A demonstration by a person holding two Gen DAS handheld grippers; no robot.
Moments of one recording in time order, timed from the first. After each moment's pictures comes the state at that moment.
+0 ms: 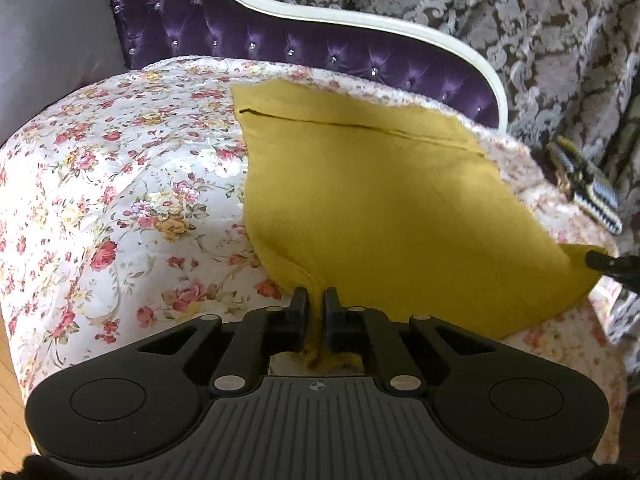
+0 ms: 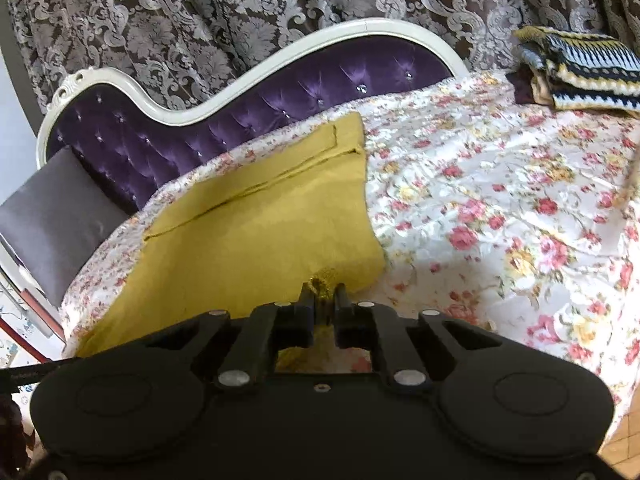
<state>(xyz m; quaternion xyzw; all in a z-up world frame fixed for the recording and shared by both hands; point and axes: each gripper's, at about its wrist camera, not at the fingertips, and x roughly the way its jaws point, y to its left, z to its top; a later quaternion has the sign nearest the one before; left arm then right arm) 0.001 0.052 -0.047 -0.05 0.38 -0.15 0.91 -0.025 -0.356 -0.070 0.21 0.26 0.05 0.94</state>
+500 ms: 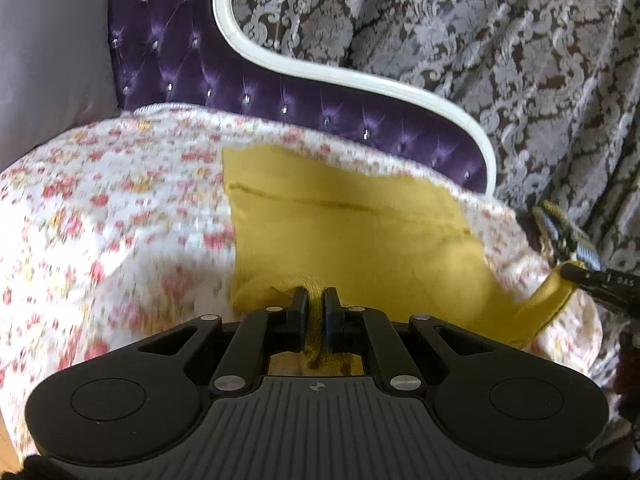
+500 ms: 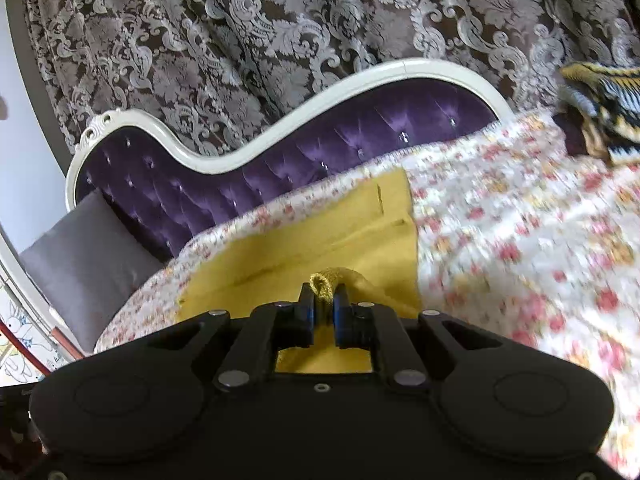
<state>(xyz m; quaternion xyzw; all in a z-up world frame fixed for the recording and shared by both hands) 0.041 0.057 -0.005 -0.10 0.32 -0.16 0.93 0.034 -0.363 -0.029 0.23 0.20 0.09 0.95</state>
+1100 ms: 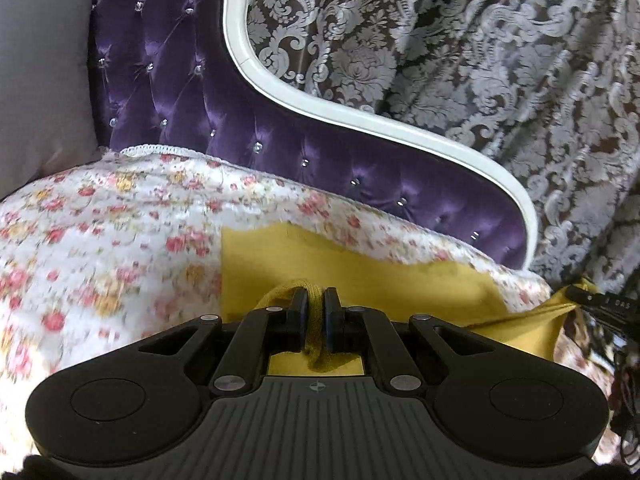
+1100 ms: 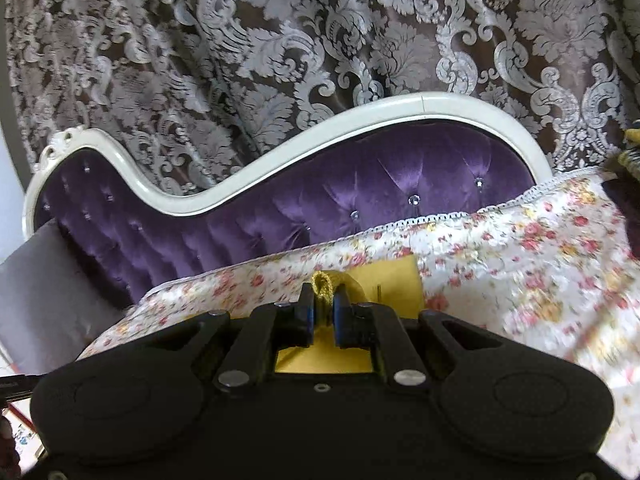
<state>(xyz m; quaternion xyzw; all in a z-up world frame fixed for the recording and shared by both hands) 0.206 0.068 0.002 -0.13 0.30 -0.14 0.94 0.199 -0.375 -0.004 0.21 0.18 0.07 0.96</state>
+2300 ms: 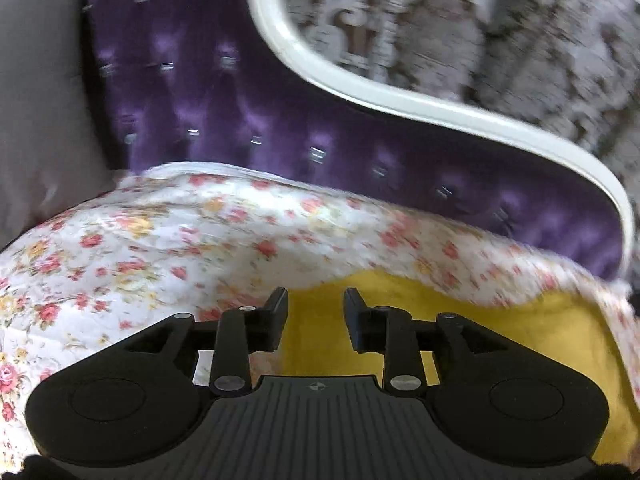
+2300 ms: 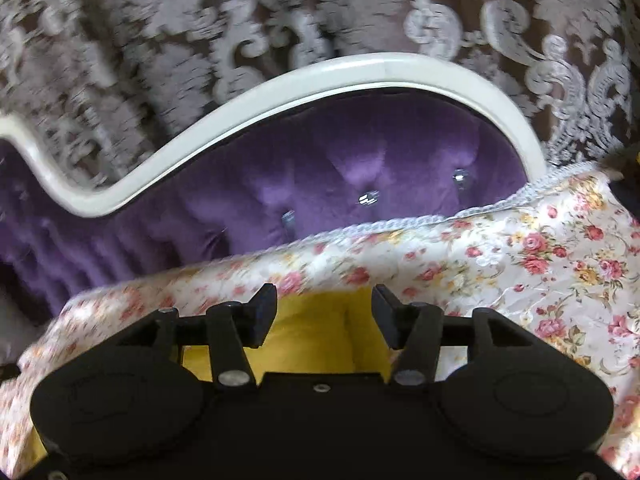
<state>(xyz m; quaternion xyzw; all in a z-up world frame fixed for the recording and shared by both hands) 0.319 0.059 -0.022 -0.06 0.32 -0.07 0.94 0.299 -0.379 -0.030 0.18 0.24 -0.01 0.95</state>
